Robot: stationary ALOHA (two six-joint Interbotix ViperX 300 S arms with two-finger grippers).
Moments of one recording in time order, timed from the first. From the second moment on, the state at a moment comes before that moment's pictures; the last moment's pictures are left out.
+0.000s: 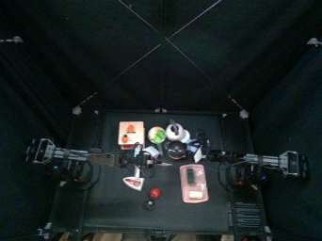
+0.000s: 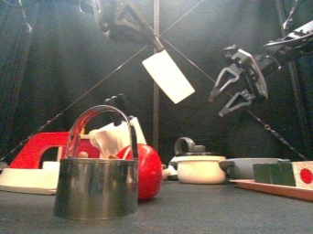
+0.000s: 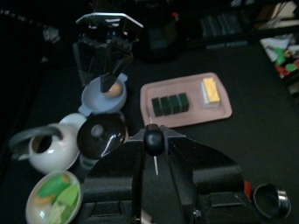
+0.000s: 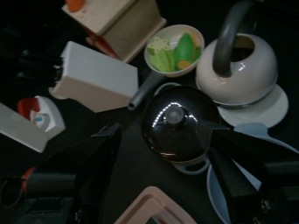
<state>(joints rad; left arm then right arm) -0.02 -0.31 0.54 0.45 0.17 -0.30 -0.22 -0.60 1.00 -1.04 0.20 1.52</state>
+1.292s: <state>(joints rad) 0.06 0.20 0.63 0.03 -0.89 0.03 0.16 -0.75 1.18 -1.07 0.26 1.52</state>
